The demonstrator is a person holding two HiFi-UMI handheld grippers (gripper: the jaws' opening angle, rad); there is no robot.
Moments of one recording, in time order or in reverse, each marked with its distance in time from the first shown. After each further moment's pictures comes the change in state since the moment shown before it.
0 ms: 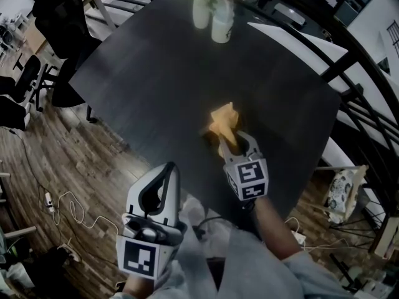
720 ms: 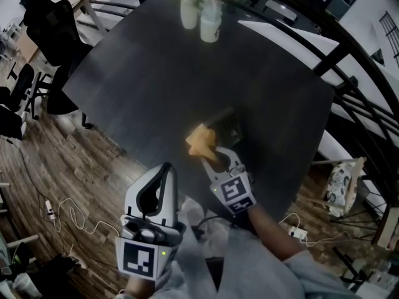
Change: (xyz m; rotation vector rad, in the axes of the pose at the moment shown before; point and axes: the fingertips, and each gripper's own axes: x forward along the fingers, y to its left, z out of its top) left arm 0.005 -0.011 0.001 -0.007 -0.006 -0.022; right arm -0.016 0.062 -0.032 -0.126 0.055 0.175
